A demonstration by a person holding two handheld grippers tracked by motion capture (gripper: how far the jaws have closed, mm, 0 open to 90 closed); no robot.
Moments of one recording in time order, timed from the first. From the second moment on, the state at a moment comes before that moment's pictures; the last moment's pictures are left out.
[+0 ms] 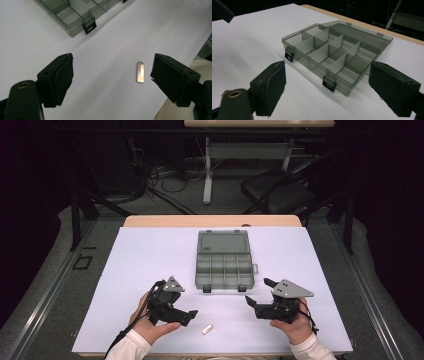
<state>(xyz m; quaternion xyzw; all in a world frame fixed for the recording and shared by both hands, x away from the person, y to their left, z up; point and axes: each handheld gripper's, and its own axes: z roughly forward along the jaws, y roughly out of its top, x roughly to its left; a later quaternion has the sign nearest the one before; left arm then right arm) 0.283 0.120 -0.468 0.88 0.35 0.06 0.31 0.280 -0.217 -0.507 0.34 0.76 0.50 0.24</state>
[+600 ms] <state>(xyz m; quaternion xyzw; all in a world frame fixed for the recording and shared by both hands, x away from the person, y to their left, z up) 0.292 0.088 -0.478 0.90 0.33 0.05 0.27 0.278 -0.215 -0.508 0.33 0.77 0.49 0.24</state>
